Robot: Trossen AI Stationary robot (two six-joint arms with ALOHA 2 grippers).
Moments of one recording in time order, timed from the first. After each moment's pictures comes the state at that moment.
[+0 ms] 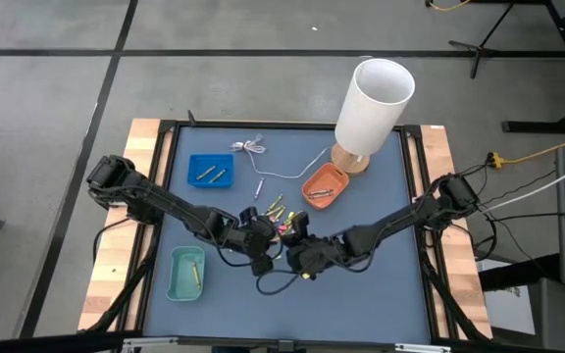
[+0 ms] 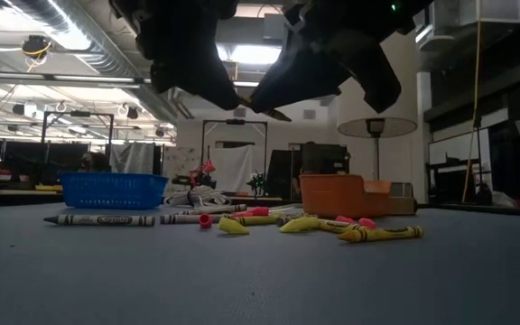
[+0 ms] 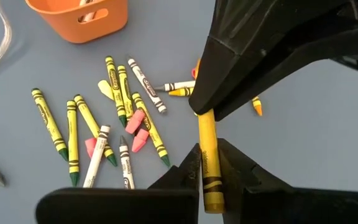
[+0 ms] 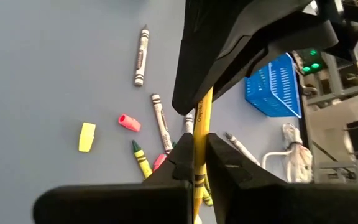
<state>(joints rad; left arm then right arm) -0.35 1.65 1.11 -0.36 -0.38 -0.60 0.42 1.84 1.19 -0.10 0.58 -0.37</state>
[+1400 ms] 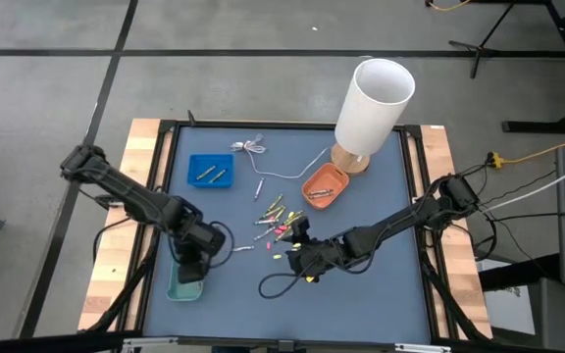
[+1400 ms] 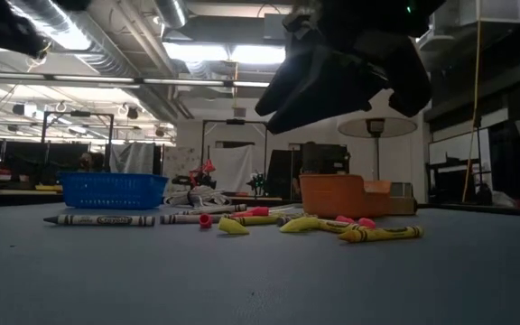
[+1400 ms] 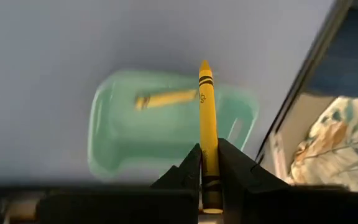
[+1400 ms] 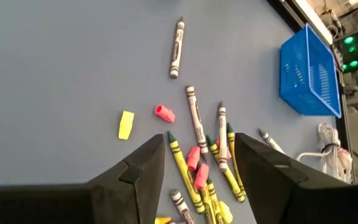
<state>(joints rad) -0.46 1.36 1.11 -1.17 0.31 -0.80 0.42 1.84 1.19 -0.18 0.50 -0.32</state>
